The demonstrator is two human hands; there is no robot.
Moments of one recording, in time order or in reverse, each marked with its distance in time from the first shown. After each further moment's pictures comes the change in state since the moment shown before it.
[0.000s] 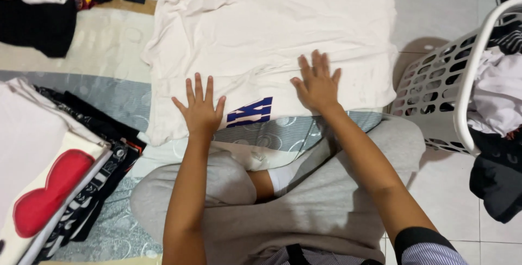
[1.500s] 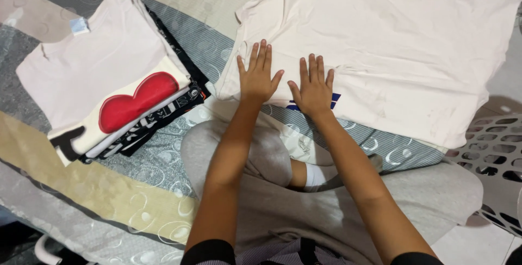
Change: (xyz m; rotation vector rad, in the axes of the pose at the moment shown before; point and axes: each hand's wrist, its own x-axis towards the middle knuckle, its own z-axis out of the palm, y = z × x) left_hand 0.006 -0.035 -0.018 0.027 -0.168 -0.141; right_hand -0.001 -0.173 0.076 -0.010 -0.008 -0.373
